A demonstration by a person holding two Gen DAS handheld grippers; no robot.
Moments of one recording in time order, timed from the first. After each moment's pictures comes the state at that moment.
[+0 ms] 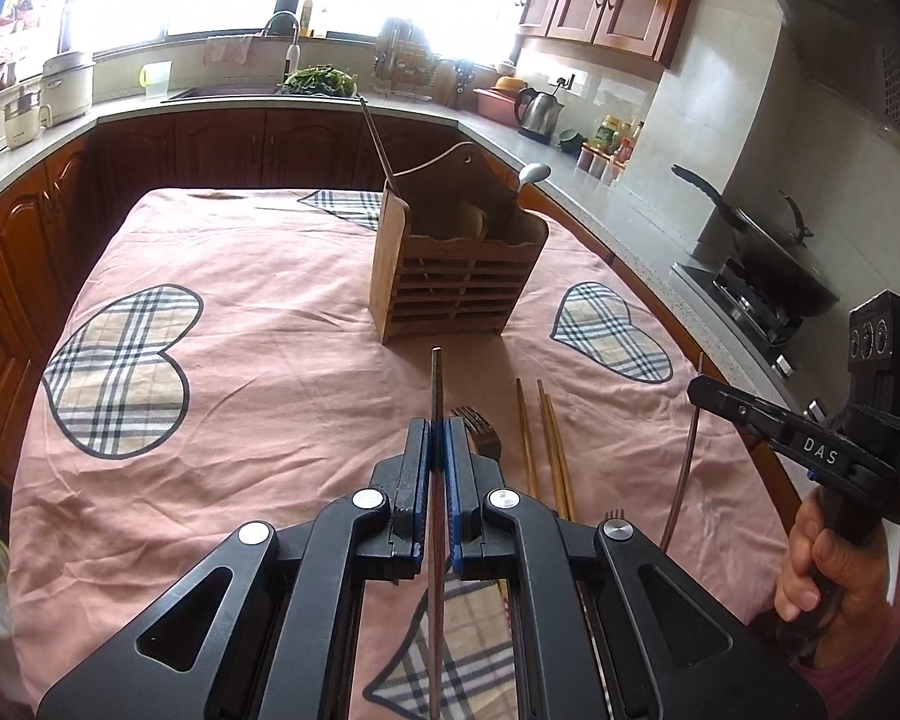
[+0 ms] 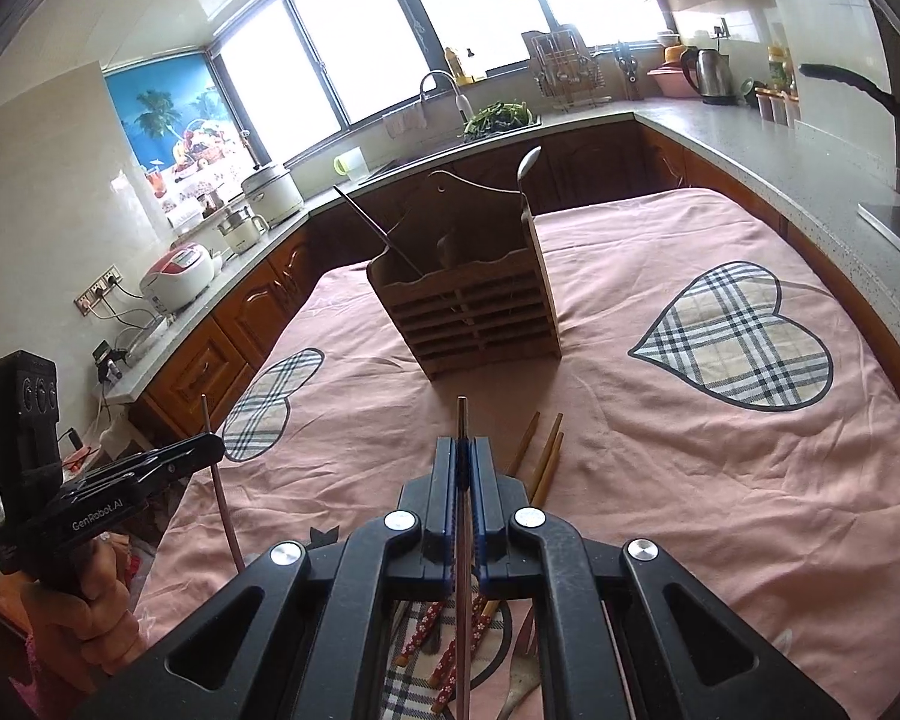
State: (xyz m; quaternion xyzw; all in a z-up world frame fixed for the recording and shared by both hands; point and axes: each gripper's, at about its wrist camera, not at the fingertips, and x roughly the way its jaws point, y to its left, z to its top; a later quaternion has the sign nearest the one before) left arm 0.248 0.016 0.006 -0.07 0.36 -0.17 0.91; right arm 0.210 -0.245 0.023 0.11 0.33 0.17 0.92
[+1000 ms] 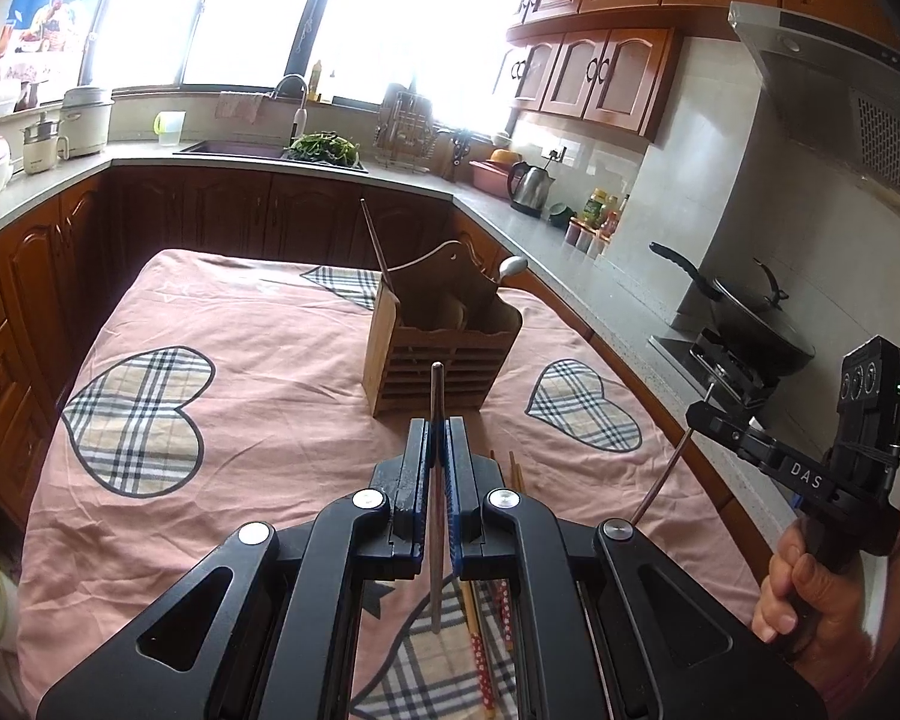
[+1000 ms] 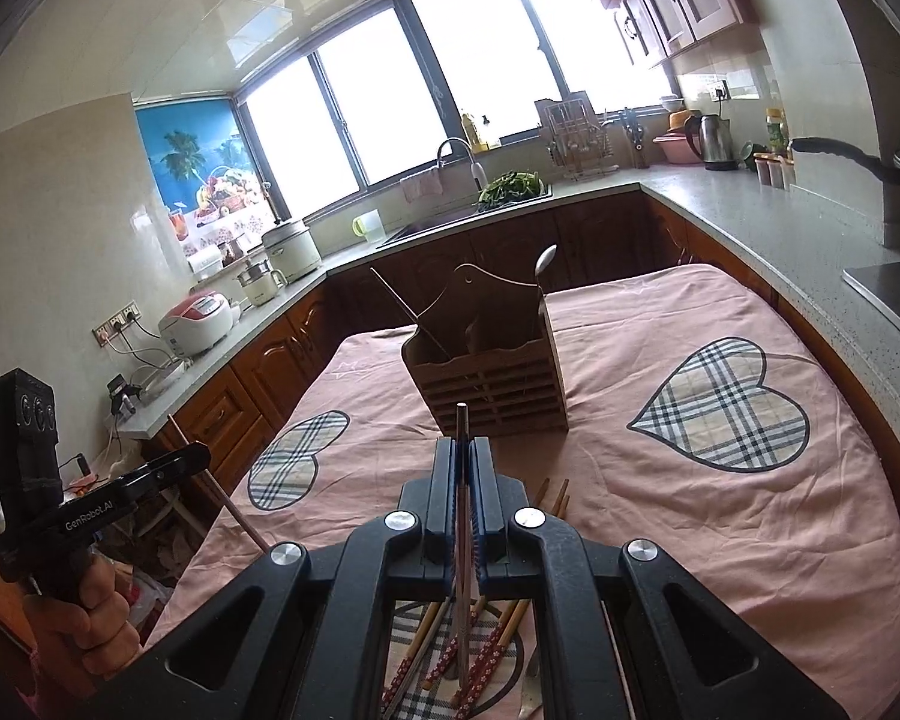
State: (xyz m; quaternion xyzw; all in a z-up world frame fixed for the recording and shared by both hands) left arm 0.225 0.028 0.047 -0.10 0.28 -0.17 0.94; right arm 0.184 -0.251 0.062 0.12 0.25 0.17 0.94
